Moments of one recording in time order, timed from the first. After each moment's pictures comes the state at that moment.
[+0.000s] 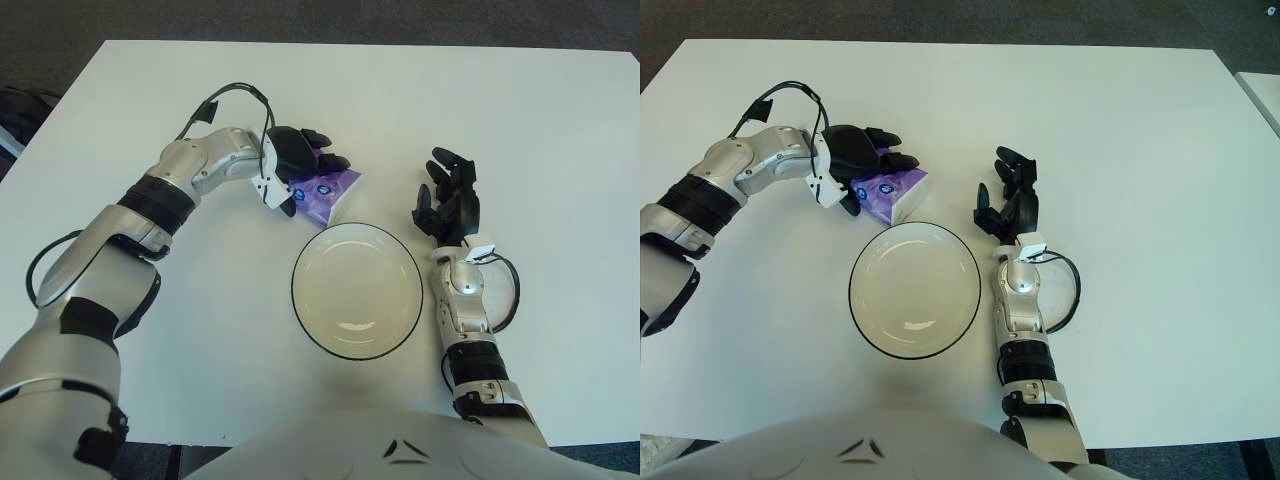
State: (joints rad) left arm -0.95 0.61 -0.68 0.54 0.88 -0.68 -0.40; right arm -0.16 0.10 -0.07 0.30 0.01 -0.41 -0.14
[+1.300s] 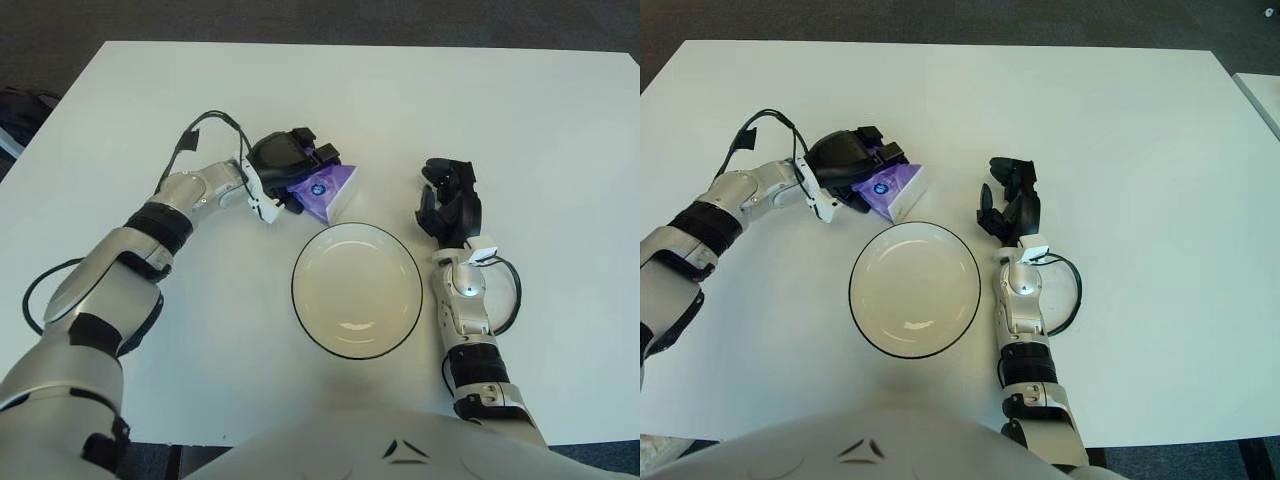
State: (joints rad) left arm -0.87 0.58 -0.70 0.73 0.96 -0.66 0.29; right arm -0.15 0.10 -0.08 0.29 0.03 -0.41 -0.12
